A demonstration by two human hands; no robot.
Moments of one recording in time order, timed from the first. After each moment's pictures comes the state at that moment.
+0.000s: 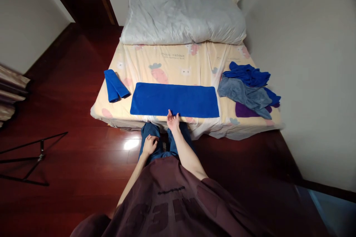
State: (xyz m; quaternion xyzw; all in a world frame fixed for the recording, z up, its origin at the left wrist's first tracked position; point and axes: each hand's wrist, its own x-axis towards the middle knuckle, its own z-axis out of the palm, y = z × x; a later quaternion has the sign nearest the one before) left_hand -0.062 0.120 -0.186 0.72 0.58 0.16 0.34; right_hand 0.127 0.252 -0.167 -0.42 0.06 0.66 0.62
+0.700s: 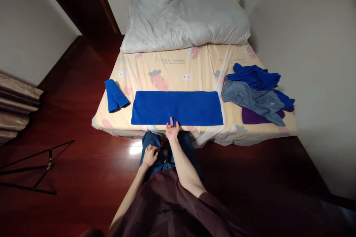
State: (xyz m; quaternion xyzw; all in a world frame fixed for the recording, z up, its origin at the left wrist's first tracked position) left_hand -0.058 0.129 -0.171 0.73 0.59 0.08 0.35; right_hand 0.115 0.259 -0.170 -0.34 0.18 0.62 0.68
